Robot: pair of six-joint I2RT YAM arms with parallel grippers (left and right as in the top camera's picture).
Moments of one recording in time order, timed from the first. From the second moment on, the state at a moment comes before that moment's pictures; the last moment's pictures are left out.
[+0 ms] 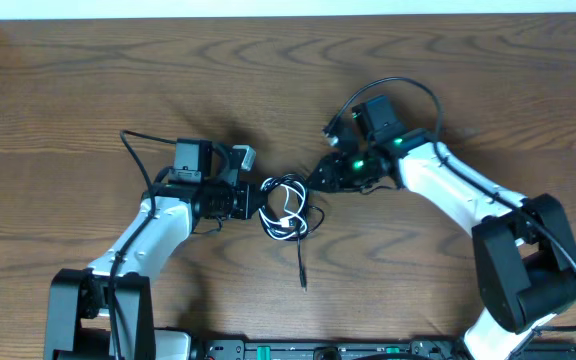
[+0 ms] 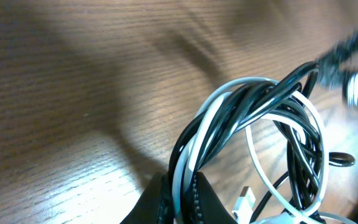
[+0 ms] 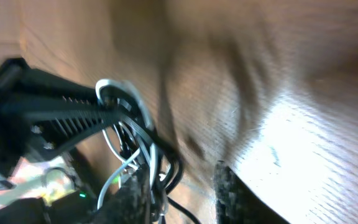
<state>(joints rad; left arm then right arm) -0.11 1.52 0.73 -0.37 0.63 -0.02 0.42 1.84 1.17 -0.49 -0.73 0.36</state>
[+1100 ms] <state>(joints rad) 0.08 1.52 0.73 -0.39 0.99 0.20 0.48 1.84 1.17 -0.51 -0.96 0.32</state>
